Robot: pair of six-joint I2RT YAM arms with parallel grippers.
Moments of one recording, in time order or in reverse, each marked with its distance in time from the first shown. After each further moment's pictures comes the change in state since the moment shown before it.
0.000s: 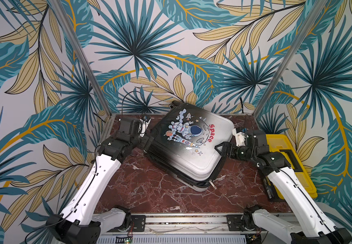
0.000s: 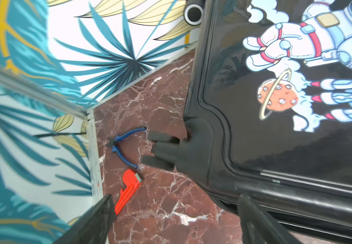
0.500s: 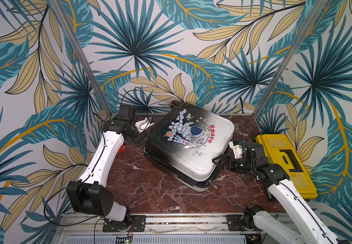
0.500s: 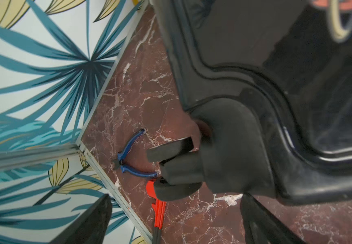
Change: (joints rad) left arm 0.150 0.251 0.176 -0.174 0.181 0.596; right arm 0.031 -0.128 -0.182 0.016 -0.113 0.080
